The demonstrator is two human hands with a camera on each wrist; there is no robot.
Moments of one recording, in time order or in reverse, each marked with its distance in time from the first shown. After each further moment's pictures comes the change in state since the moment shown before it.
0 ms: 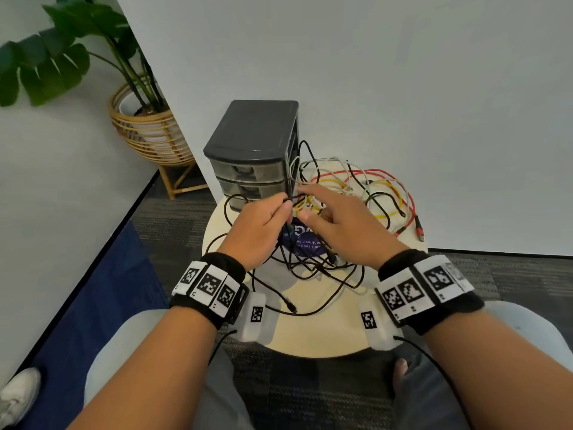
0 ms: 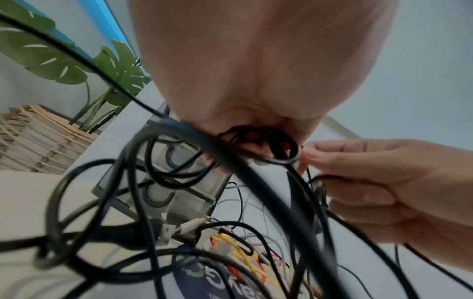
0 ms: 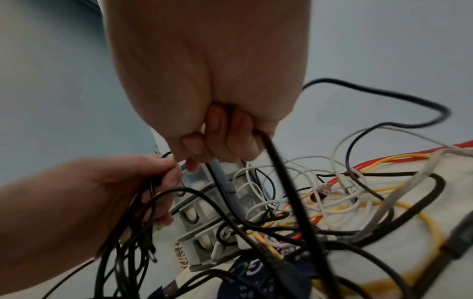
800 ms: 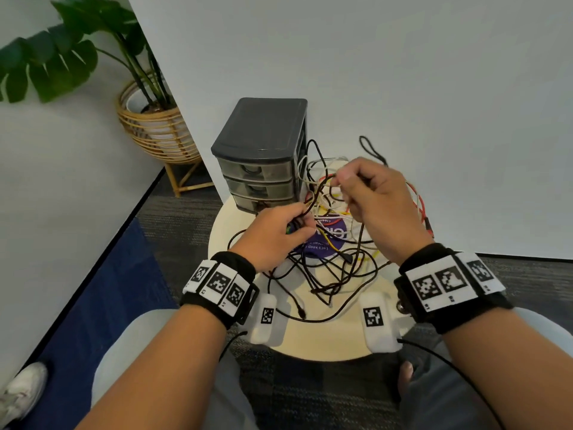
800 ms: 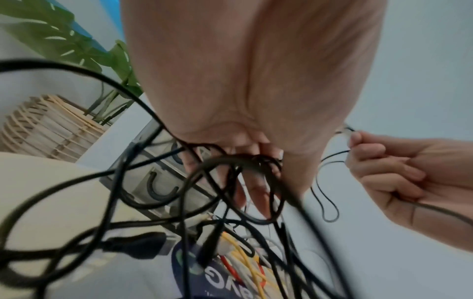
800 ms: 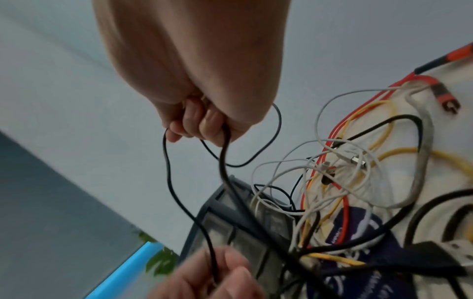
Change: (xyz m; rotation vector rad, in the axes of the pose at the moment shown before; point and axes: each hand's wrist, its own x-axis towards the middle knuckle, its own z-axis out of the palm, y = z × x) left_hand 0.005 -0.007 0.009 -0.002 -0.160 0.034; right_hand 0.010 0.005 -0.014 0.584 0.318 -0.011
